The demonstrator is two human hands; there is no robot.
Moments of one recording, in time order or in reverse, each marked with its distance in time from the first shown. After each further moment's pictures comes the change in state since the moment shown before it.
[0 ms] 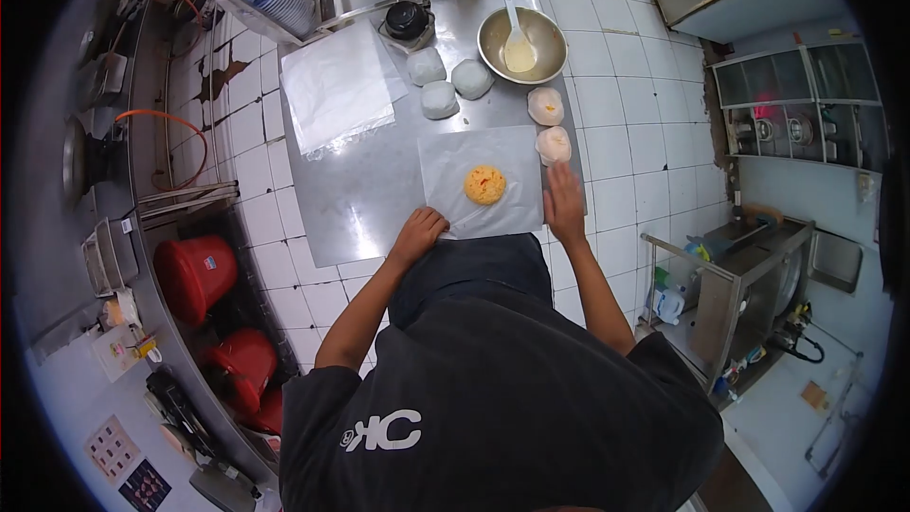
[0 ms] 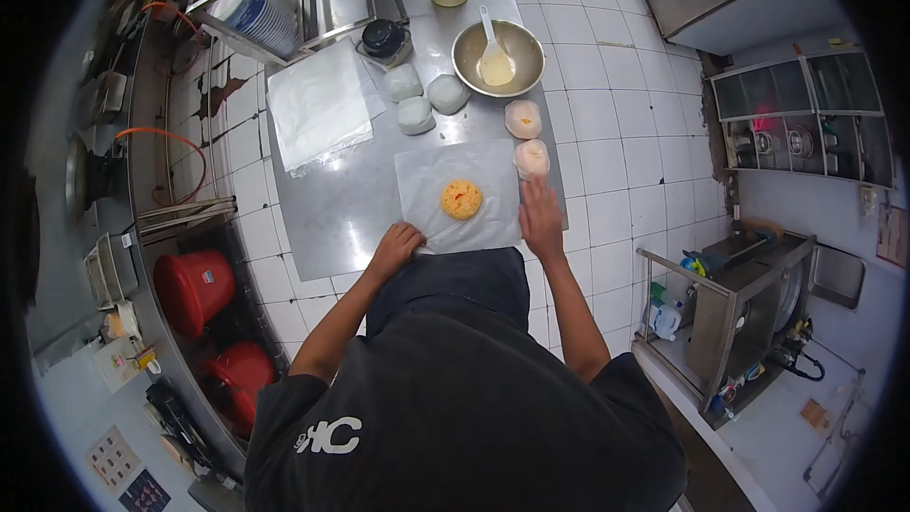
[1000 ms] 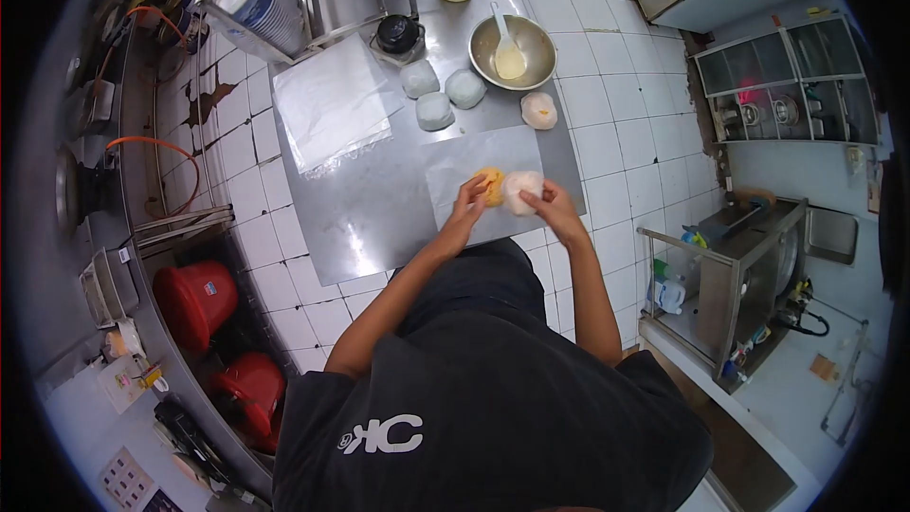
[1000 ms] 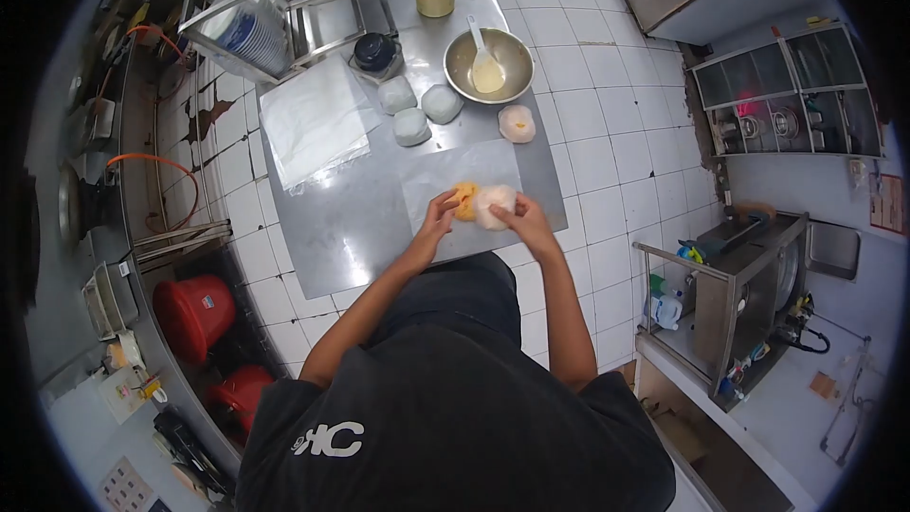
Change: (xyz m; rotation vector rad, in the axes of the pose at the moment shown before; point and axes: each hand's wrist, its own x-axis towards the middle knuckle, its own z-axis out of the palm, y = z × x) left_hand 0.097 0.060 -0.033 -1.306 0.030 -0.623; right_hand 0.044 -0.056 -0.026 1.215 -0.281 0.809
